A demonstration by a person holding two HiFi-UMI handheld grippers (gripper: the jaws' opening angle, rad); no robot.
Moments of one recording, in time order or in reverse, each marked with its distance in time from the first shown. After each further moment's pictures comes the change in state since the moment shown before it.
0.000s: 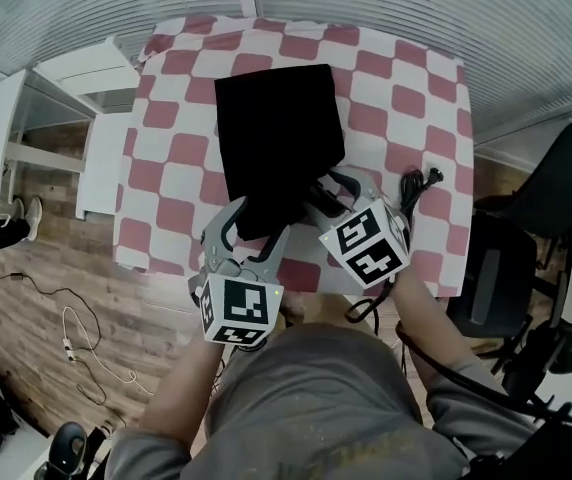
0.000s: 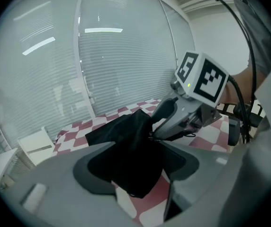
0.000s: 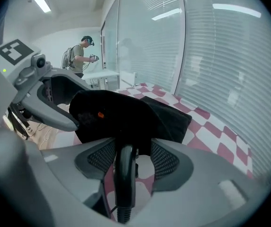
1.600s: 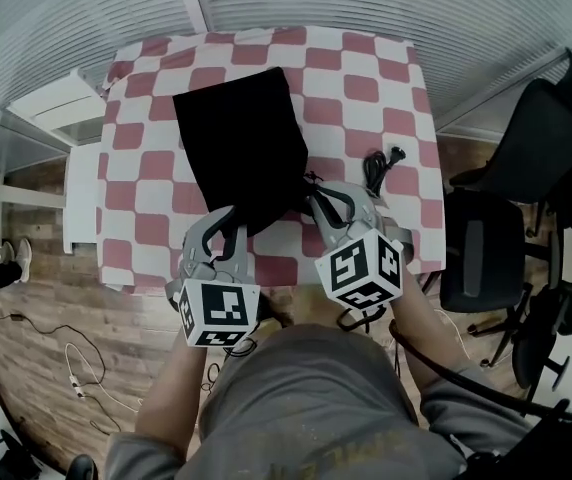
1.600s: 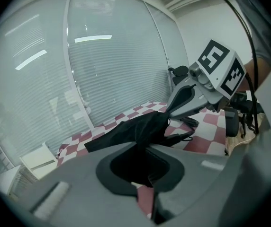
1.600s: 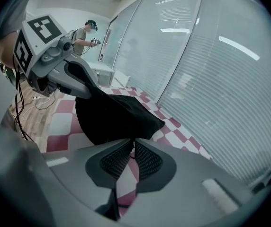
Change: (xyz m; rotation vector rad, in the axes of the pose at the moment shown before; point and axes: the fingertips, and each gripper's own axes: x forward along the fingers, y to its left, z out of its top) left arm -0.012 -0.006 0.017 0.128 -0.045 0.004; right arm -0.073 -0.009 -0.020 -0.163 -0.019 -0.276
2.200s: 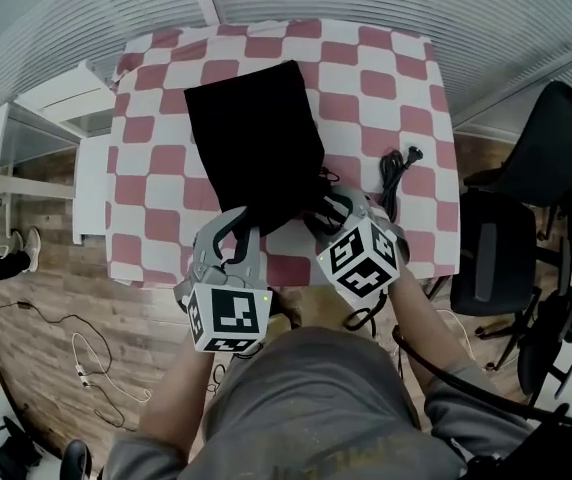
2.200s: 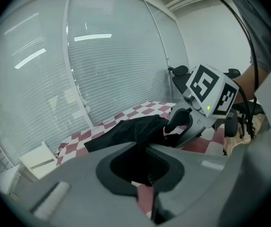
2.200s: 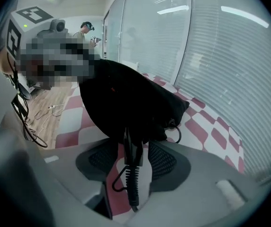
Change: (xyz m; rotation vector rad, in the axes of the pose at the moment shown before) left arm -0.001 -0.004 0.001 -0.003 0.010 -0.008; right arm 0.043 0.046 -0.035 0.097 0.105 0.232
